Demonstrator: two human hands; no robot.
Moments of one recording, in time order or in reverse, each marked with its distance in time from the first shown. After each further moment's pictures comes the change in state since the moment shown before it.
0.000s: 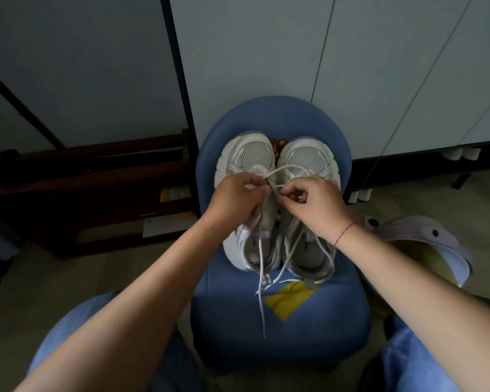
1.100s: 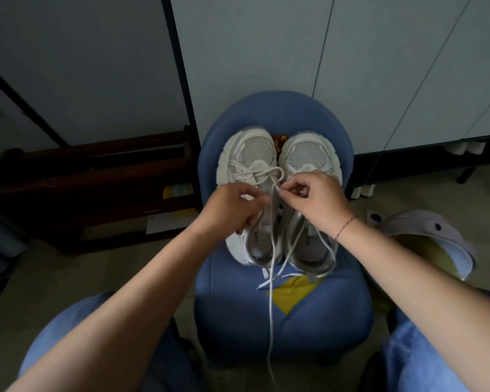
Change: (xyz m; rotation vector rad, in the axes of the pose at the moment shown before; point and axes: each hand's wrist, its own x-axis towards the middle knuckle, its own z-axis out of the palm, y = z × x) left_hand -0.019 -0.008 -0.010 0.031 -0.089 -0.012; right_hand 0.000 0.002 0.002 0.022 -0.003 0.031
